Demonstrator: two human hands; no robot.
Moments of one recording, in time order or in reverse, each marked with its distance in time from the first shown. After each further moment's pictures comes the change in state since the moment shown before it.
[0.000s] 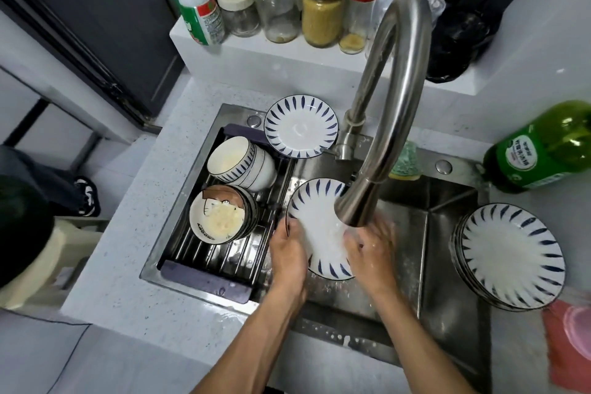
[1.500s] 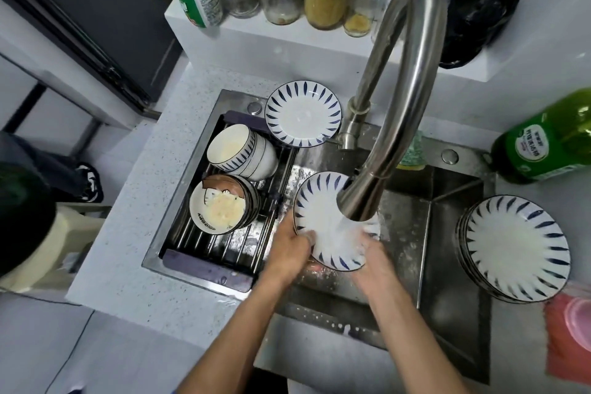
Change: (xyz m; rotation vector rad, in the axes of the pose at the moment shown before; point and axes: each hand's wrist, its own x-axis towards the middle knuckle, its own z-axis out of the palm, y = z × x) left_hand -0.005 0.007 -0.010 0.370 -0.194 -0.026; right_hand 0.010 -0.017 0.011 1.462 0.013 1.110
